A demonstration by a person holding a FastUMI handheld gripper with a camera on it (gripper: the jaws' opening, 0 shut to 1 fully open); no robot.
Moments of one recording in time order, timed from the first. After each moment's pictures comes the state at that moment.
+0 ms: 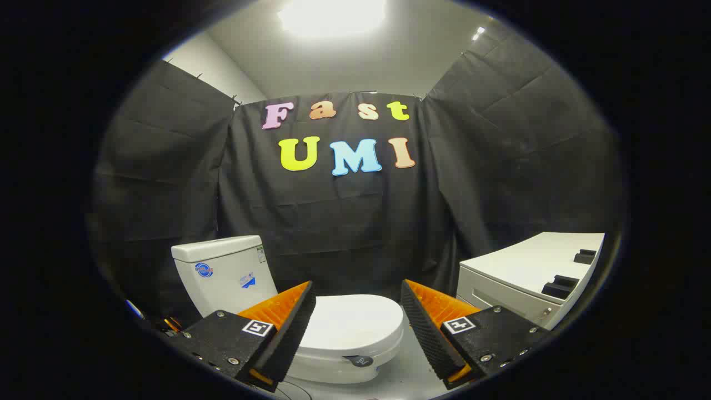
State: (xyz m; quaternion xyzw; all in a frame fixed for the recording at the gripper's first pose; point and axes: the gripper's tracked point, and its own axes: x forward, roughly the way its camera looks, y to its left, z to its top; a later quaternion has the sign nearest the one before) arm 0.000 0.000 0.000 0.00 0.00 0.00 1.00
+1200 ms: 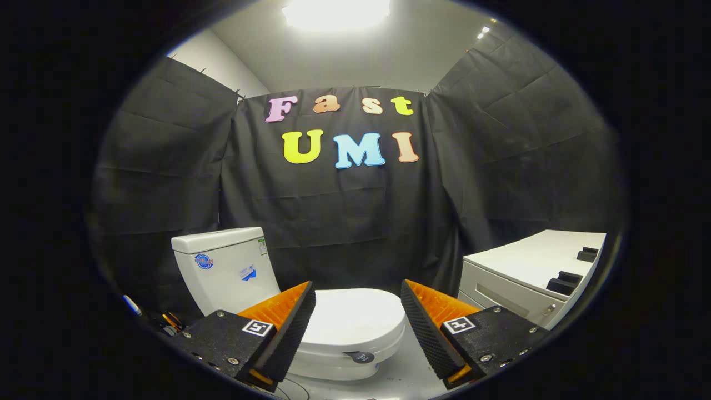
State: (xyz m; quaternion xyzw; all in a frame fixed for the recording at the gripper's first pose) arm 0.005 0.006 -0.020 -0.01 0.02 0.01 1.00
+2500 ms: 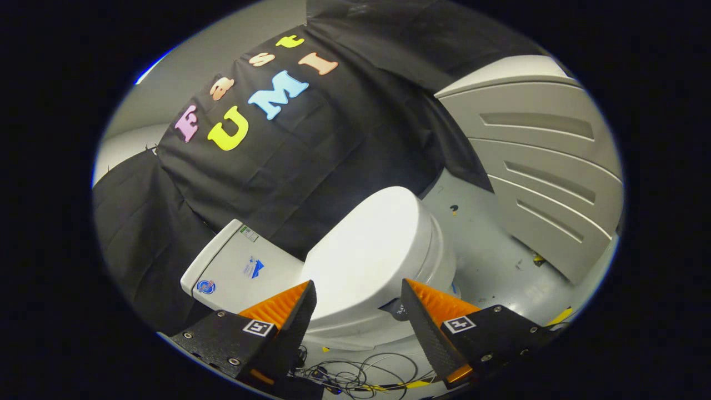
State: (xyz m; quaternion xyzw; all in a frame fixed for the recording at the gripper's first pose) arm 0.061 -0.014 -0.197 0.33 0.24 0.01 0.91
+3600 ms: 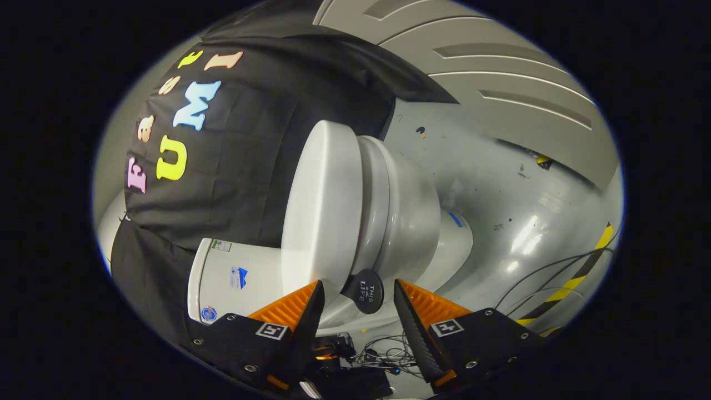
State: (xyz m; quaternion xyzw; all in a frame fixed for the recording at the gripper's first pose) arm 0.074 -0.007 -0.300 0.51 0.34 -0.02 0.79
